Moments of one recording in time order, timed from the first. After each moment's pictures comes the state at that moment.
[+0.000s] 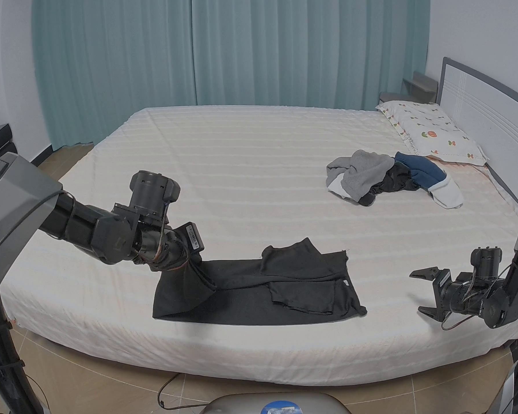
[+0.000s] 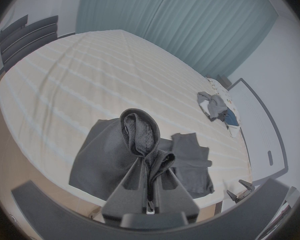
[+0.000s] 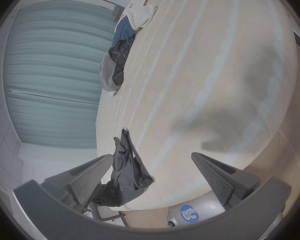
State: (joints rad) left arm -0.37 2.05 -1.19 -0.10 0.02 -0.67; right arm -0.11 2.13 -0.36 -1.13 0.43 1.04
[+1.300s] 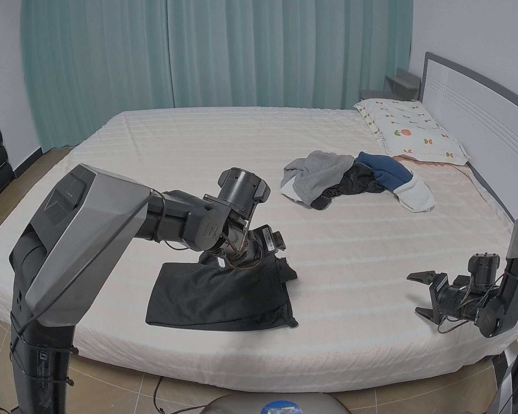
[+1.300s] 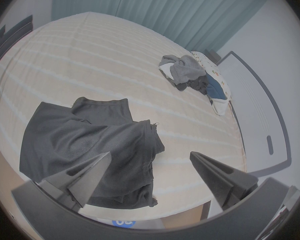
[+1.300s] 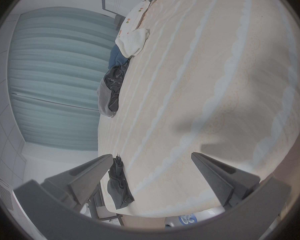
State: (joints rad) left arm -0.56 2.33 -1.69 0.20 0.02 -0.77; right arm -0.09 2.20 -0.30 -1.31 0.42 1.03
